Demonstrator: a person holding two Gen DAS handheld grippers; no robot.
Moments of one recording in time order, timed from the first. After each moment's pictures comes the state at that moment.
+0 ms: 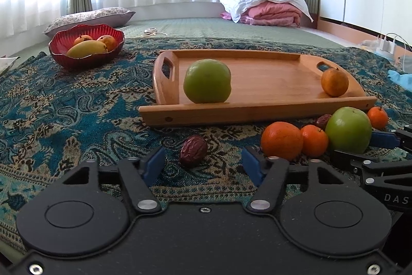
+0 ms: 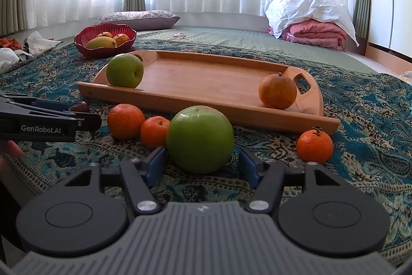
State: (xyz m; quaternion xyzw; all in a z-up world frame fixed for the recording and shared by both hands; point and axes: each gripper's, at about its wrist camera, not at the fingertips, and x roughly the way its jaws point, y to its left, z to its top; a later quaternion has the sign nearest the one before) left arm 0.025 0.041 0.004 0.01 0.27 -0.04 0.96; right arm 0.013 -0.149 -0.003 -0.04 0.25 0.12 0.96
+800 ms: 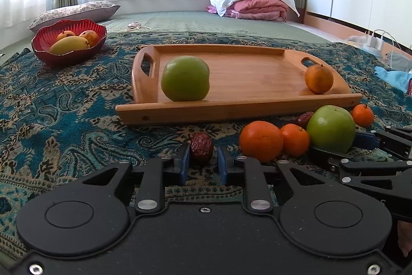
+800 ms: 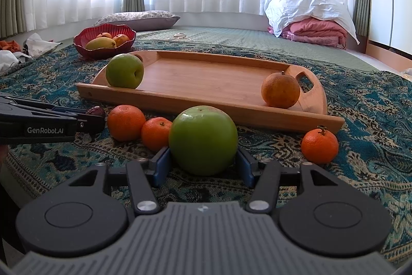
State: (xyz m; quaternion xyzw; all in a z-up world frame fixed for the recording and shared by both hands) left arm 0.030 0.031 0.005 0.00 0.29 -0.07 0.96; right arm 0.017 -0.148 -0.005 -0.04 0.25 0.12 0.96
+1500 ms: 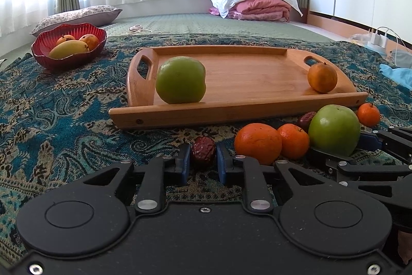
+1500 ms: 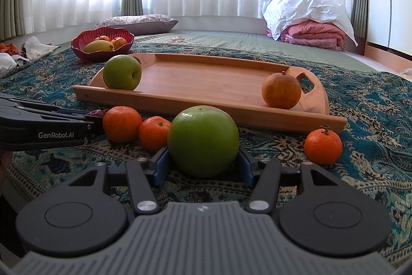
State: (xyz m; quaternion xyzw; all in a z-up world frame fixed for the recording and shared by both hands) left arm 0.033 0.018 -0.001 0.01 0.28 -0.06 0.96; right arm 0.019 -0.148 -0.012 -0.03 0.23 0.11 0.96
